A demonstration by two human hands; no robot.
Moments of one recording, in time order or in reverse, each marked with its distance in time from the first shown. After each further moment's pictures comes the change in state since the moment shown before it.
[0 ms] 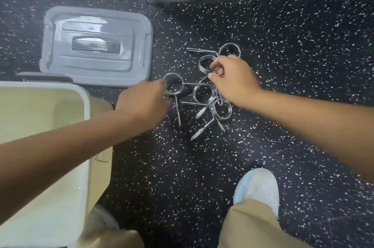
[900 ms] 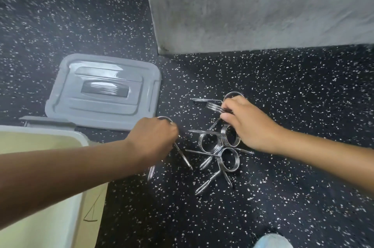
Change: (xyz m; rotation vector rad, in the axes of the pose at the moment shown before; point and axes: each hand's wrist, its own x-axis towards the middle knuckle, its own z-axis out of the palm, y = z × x) left_hand 0.038 -0.006 -0.001 0.508 0.020 0.345; right_hand 0.010 0.000 -0.033 -0.123 -0.249 -0.152
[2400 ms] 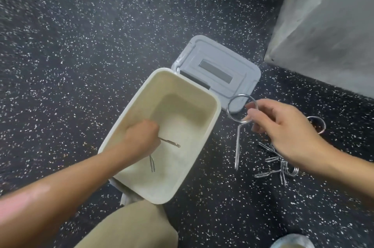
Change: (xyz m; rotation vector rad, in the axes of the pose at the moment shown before) left_hand -0.223 -0.080 0.130 -0.563 -0.162 -0.762; right_hand -0.054 -0.212 0.008 0.225 -0.060 -0.180
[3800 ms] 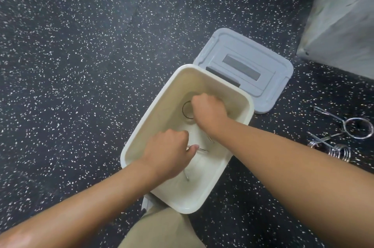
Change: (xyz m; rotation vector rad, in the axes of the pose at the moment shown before) left_hand -0.039 0.006 -0.004 -0.143 0.117 0.111; right_hand 0.121 -0.060 0.182 -0.787 -0.181 -0.153
